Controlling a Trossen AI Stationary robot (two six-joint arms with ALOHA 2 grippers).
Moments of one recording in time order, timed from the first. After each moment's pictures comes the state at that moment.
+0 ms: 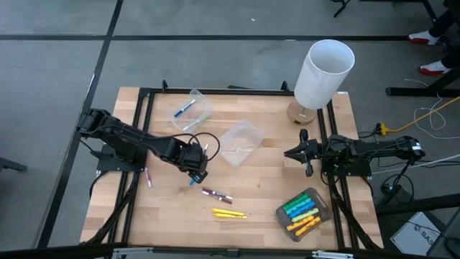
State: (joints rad) left arm -0.22 1.49 0.99 -0.83 -0.09 -1.13; right arm 0.06 0.18 0.01 0.02 0.03 0.05
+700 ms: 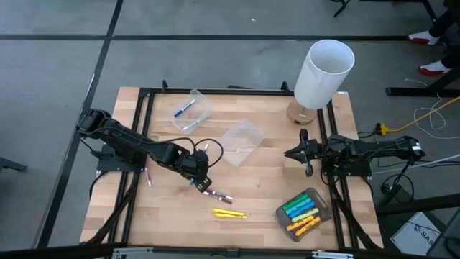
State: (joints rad) left arm -0.29 1.49 0.99 -0.62 -0.09 -1.10; right arm 0.06 0.18 0.01 0.02 0.03 0.05
